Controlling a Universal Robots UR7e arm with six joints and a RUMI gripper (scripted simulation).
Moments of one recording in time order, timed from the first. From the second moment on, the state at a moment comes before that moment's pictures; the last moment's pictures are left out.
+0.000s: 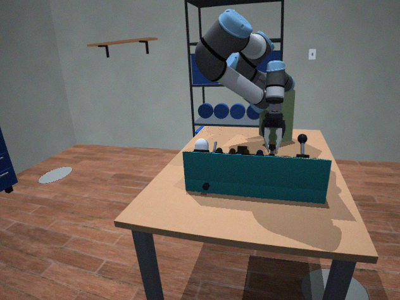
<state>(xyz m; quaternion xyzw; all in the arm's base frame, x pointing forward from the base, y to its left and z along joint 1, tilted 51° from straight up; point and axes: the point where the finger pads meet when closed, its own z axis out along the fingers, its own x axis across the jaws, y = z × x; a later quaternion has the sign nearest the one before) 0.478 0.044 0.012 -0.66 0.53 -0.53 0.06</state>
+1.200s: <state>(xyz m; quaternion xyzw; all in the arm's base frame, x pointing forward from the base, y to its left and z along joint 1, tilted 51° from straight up) 0.476 0.045 0.013 -0.66 0.53 -0.53 0.06</state>
